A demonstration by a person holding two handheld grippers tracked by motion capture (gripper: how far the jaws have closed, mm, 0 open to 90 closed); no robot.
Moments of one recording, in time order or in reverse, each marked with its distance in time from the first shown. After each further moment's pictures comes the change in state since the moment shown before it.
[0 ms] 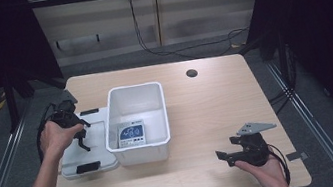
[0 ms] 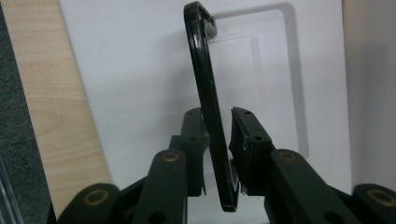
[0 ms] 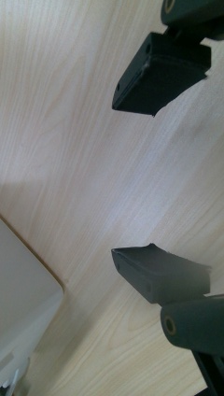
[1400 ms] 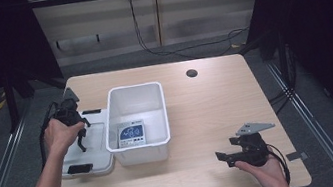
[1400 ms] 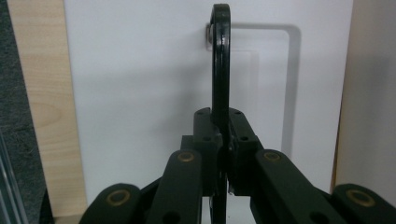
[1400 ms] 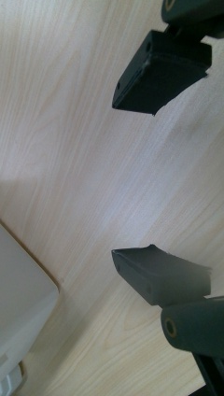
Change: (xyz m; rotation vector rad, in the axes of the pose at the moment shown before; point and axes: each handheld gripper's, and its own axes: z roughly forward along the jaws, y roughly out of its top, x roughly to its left) left arm -0.007 0.006 -0.001 0.030 0.031 -0.047; right arm 0.000 0.000 0.002 0.019 0.007 0.003
